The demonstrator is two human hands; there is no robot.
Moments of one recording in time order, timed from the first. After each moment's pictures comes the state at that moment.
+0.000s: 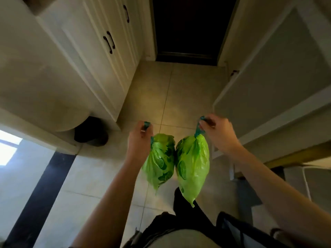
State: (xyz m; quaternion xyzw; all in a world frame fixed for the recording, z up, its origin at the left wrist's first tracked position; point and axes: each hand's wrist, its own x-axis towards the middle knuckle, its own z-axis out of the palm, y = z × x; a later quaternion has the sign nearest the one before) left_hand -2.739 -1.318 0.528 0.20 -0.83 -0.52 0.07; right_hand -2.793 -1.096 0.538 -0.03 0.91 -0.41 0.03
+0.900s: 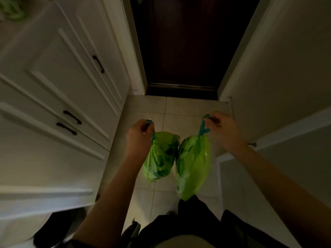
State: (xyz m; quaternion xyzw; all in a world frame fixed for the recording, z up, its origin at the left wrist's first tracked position) left_hand -3.437 -1.369 0.509 0.17 -0.86 -0.47 0.08; right_hand -3.481 -1.123 0.522 -0.01 0.91 -0.42 0.00
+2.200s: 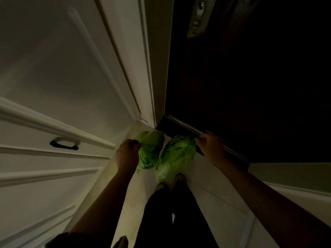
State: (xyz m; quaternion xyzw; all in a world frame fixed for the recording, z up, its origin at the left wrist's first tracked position) left_hand -4.092 -1.546 0.321 0.48 -0.79 -0.39 0.00; right_hand -4.238 -1.325 0.336 -0.06 0.92 -0.29 0.25
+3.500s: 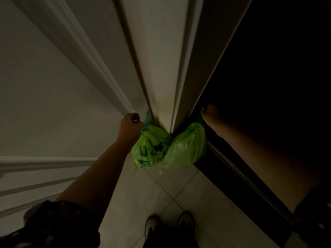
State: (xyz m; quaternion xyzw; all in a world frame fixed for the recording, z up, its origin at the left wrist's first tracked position) left_hand -4.258 -1.691 0.073 0.56 -0.65 -0.51 0.06; right_hand -4.471 -1.529 0.054 -0.12 0.90 -0.29 0.30
